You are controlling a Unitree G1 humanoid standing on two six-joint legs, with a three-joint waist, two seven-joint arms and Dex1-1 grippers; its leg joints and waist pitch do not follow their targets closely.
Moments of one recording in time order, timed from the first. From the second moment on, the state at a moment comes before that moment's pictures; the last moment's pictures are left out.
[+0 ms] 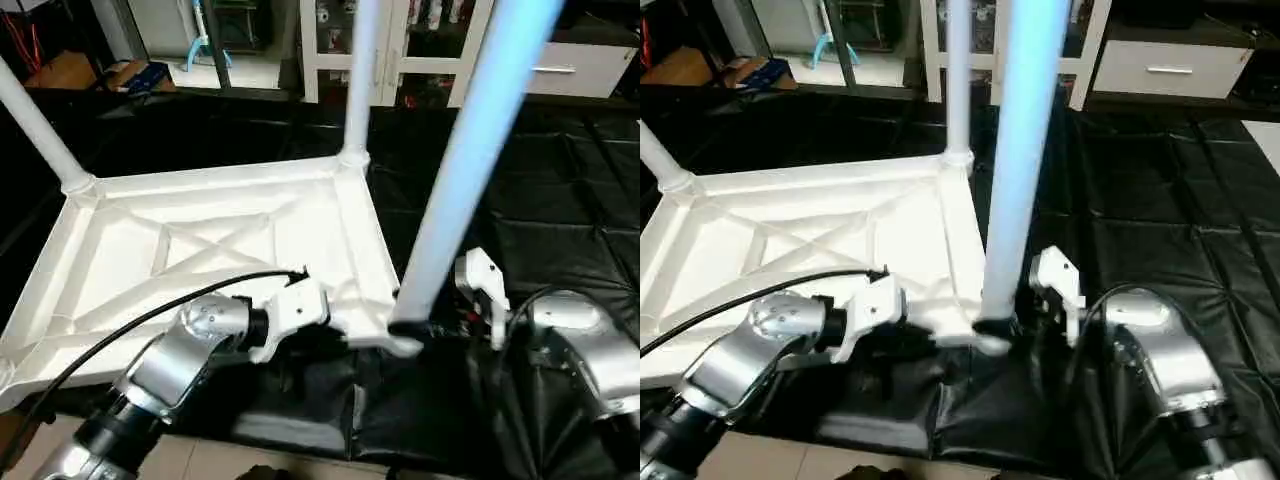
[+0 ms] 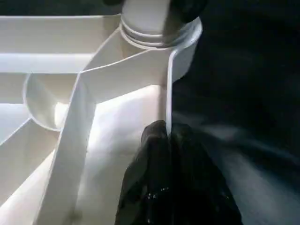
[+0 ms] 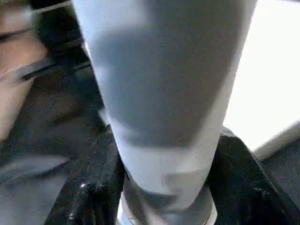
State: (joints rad) left arm -0.41 0.36 -0.42 0.12 0.00 0.31 -0.95; right arm -0.27 -0.47 0.07 0.16 0.28 0.25 1.00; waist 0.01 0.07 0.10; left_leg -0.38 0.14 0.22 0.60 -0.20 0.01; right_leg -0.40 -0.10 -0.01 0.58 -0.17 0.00
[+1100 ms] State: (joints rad) left arm -0.46 0.32 -0.42 0.22 0.03 0.19 -0.91; right arm -0.30 -0.37 0.04 0.06 0.28 0.29 0.84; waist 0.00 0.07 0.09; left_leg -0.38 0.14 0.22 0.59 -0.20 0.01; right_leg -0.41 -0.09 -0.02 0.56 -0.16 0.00
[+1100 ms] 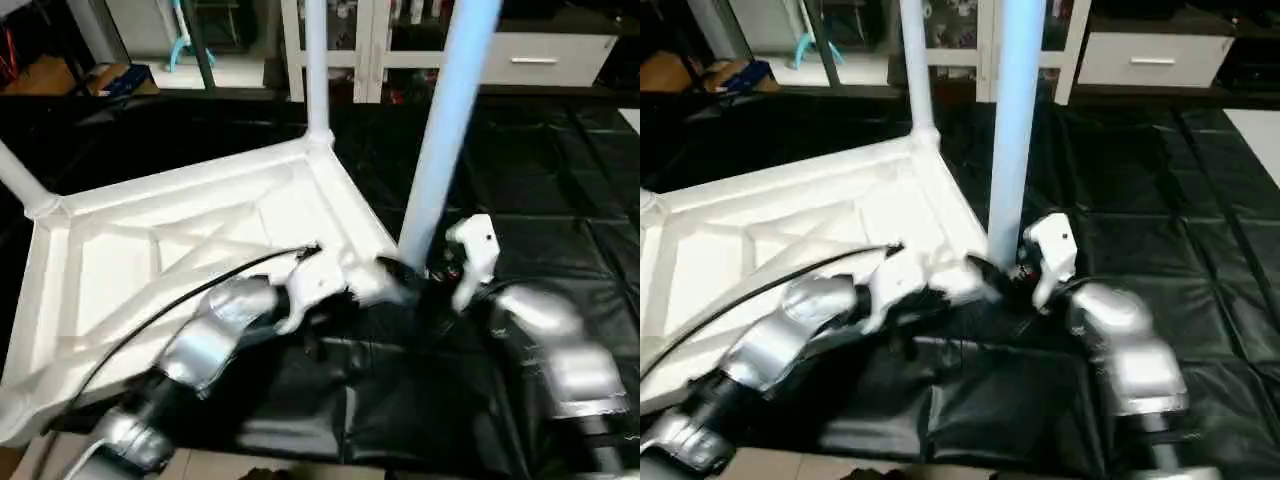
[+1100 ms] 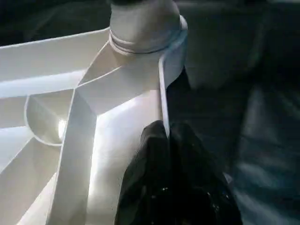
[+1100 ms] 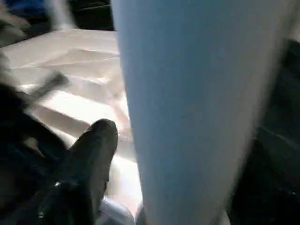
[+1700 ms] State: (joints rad) left arm -0.32 0.47 -0.42 0.00 -0.08 0.29 -1.09; right arm -0.35 -0.63 0.12 0.12 0.35 0.18 1.38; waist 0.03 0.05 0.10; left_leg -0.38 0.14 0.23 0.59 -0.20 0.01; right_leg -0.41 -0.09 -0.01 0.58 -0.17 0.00
